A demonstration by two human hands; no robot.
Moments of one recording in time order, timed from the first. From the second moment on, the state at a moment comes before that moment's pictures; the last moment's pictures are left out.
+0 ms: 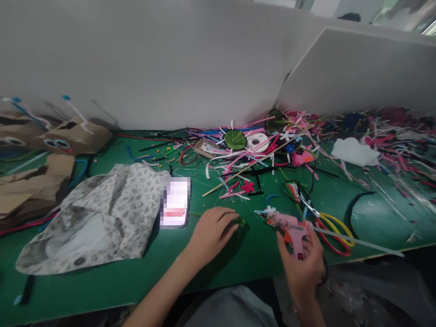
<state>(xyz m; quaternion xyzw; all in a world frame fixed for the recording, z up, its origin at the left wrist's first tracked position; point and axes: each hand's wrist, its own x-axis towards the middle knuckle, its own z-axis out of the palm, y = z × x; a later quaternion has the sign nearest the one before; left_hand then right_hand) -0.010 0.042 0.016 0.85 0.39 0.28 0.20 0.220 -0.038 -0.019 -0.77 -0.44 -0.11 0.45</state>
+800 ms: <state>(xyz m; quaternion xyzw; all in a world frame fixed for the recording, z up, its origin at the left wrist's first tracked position) 0.020 0.129 0.041 0.90 0.24 -0.02 0.35 0.181 -0.032 -0.007 -0.65 -0.64 0.00 0.41</state>
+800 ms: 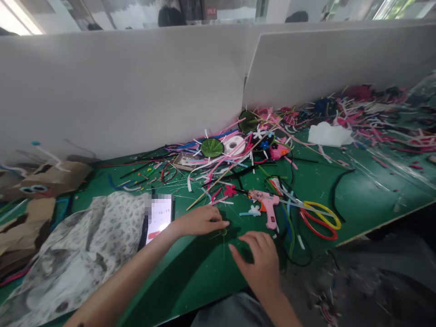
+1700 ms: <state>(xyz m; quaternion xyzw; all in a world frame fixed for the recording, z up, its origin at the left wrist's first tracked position) 0.000 0.049 0.031 0.58 0.43 0.20 0.66 0.173 -0.022 0.001 -0.56 -0.70 0.03 0.45</state>
